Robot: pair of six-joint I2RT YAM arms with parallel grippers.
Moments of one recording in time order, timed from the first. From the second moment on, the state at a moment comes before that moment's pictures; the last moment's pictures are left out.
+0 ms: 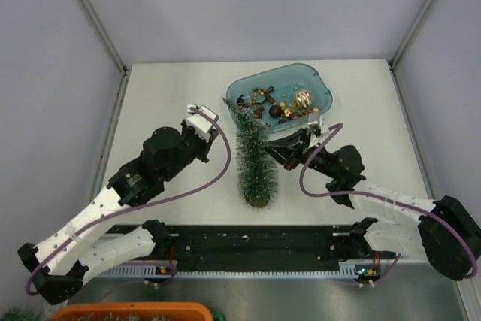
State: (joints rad) left arm -0.81 0.83 0.97 -0.38 -0.20 0.12; right arm 0.70 1.10 0.42 1.07 -0.48 0.46
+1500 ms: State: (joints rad) left arm -0.58 0.66 0.92 -0.28 0.07 -0.05; right arm 0.69 1.27 0.49 1.30 -0.70 0.56
